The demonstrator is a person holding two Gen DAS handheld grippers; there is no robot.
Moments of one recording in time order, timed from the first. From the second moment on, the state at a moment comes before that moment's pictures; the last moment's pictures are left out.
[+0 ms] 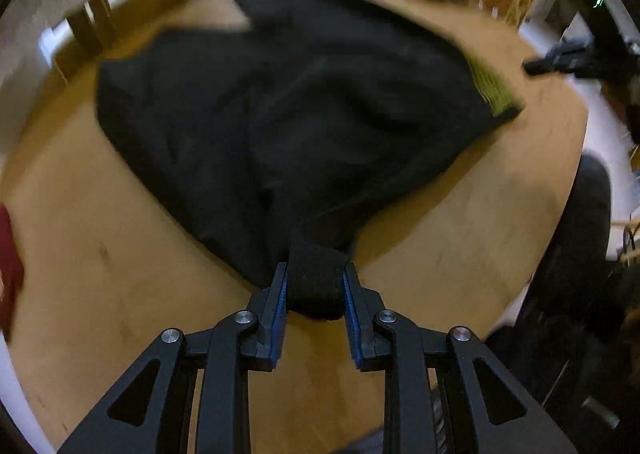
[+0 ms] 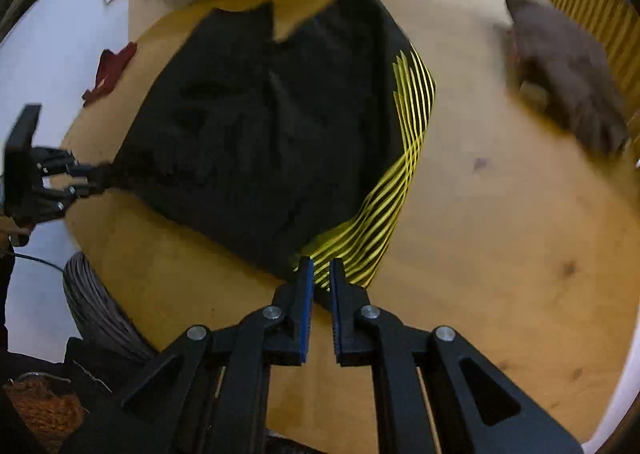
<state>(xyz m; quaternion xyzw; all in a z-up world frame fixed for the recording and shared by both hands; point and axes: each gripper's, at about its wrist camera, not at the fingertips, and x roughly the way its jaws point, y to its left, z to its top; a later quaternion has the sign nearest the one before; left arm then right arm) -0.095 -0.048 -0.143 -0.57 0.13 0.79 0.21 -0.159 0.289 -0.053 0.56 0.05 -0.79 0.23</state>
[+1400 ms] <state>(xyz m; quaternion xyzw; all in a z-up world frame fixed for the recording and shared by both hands) -0.108 -0.015 -0.156 -0.57 0.17 0.78 0.21 -0.202 0.274 -0.073 0.53 0.04 -0.81 0.25</state>
